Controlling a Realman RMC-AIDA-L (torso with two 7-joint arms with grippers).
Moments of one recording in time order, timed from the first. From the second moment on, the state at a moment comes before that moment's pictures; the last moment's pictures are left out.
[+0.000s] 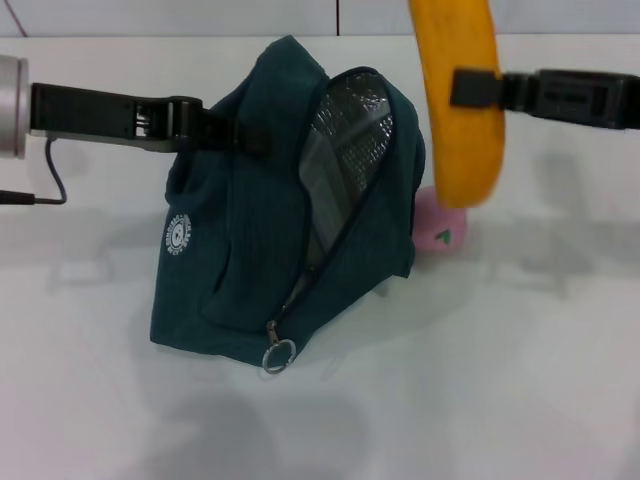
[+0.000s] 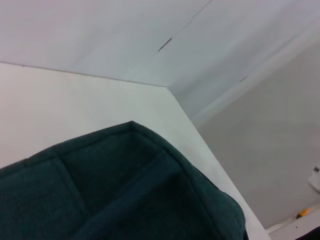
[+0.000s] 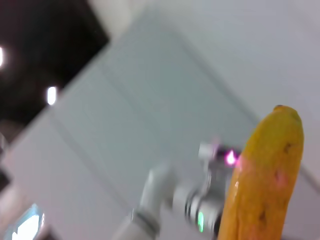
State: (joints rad) left arm -0.57 -2.03 0.82 1.10 1.96 1.77 -2.48; right arm 0.73 2.00 -0.73 -0.53 -1.62 -1.94 1.92
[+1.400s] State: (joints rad) left arm -0.60 -2.04 0.82 1.08 1.96 1.76 -2.46; right arm 0.82 2.03 -0.89 -0.05 -1.45 -1.72 1.47
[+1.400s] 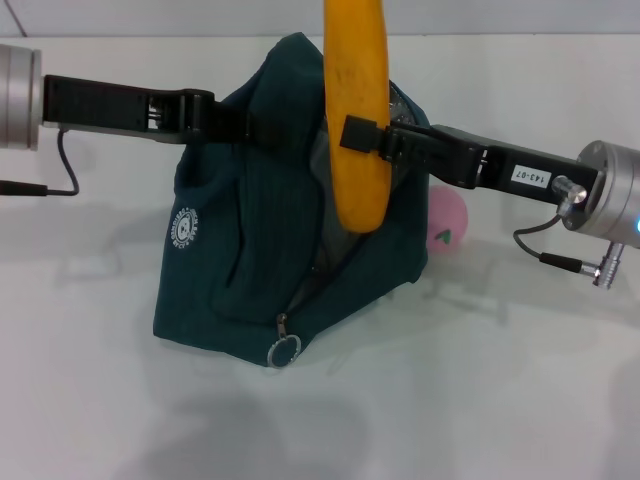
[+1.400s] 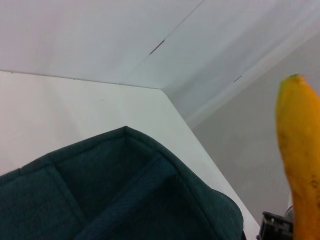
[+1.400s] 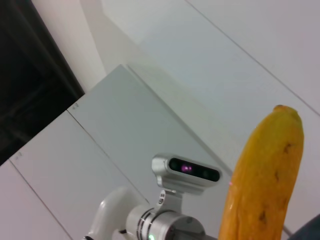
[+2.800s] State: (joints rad) left arm -0.60 -2.02 0.82 1.04 1.94 1.76 -2.45; right arm 0.80 2.03 -0.93 -0.10 -1.43 -1.69 1.40
